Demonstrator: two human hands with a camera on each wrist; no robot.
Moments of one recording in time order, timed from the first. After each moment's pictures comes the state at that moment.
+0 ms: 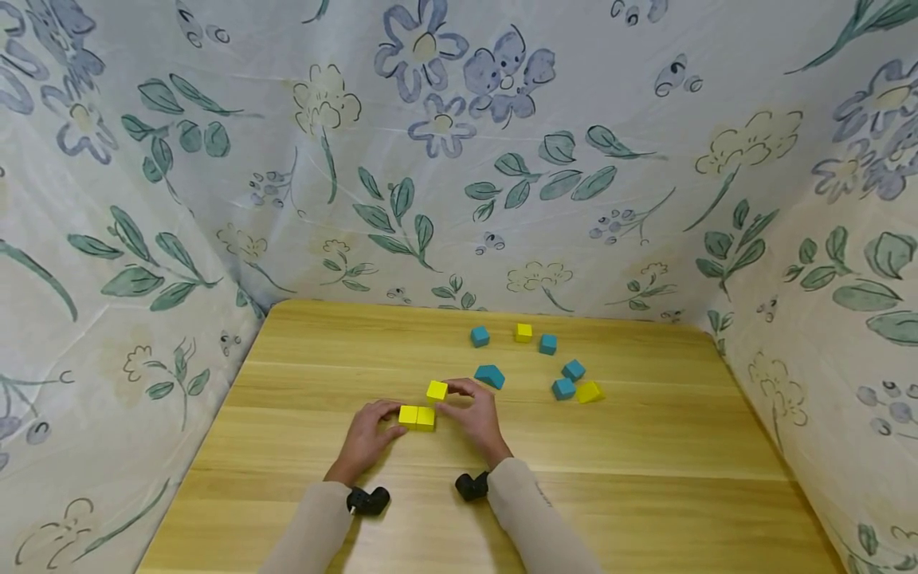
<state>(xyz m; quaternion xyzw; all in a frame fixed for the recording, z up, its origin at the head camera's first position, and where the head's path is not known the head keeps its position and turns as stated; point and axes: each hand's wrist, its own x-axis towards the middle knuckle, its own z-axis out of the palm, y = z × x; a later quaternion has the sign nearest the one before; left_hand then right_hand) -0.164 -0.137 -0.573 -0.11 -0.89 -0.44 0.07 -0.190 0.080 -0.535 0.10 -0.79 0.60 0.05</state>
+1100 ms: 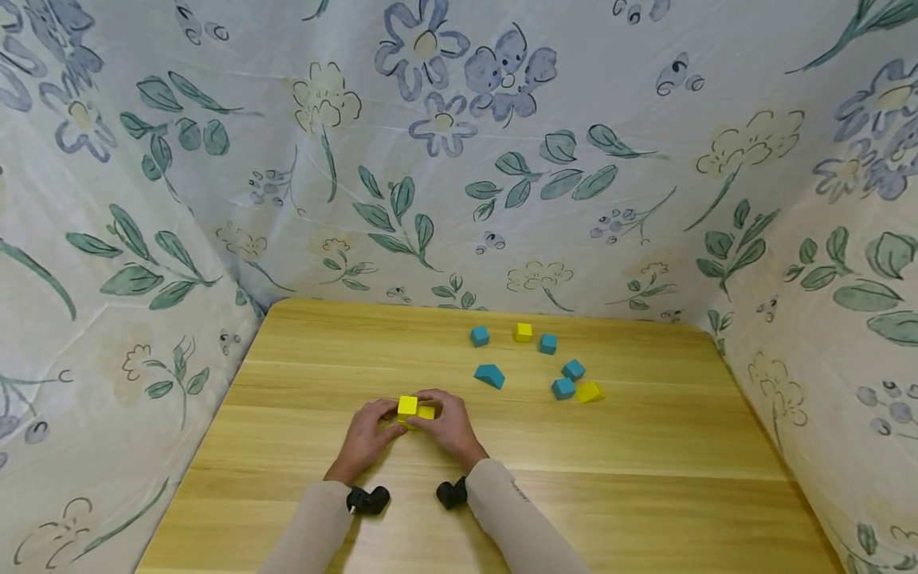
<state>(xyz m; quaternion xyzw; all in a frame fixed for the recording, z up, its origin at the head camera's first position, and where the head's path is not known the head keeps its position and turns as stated) -0.164 -0.138 -0.574 -0.11 -0.89 -0.43 0.07 -0.185 0.045 -0.546 0.13 -0.81 0.57 -0.06</state>
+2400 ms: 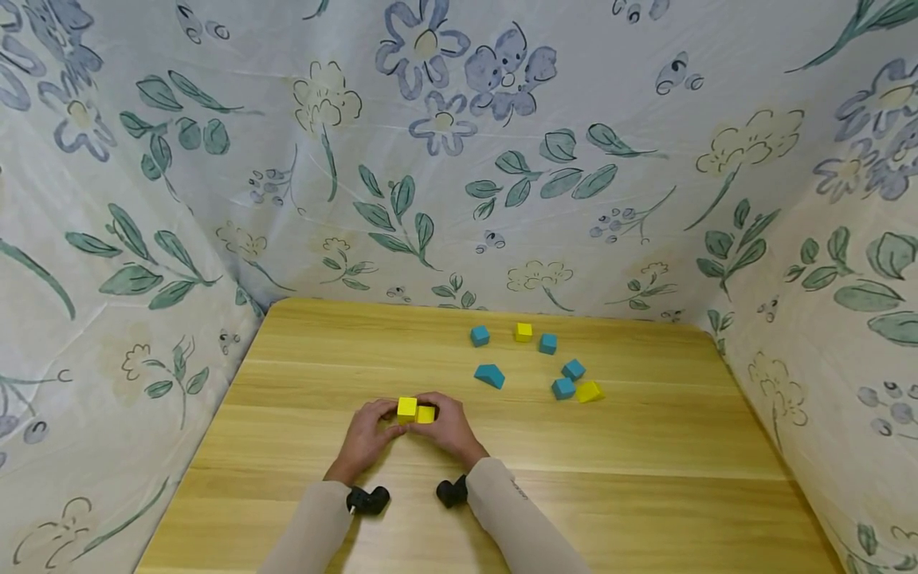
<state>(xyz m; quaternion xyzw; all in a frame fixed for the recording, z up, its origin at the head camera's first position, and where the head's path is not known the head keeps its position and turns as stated) -0.163 -0.138 -0.573 -0.11 -0.90 -0.42 0.06 -0.186 0.047 -0.550 0.15 -0.84 0.51 -0.08</state>
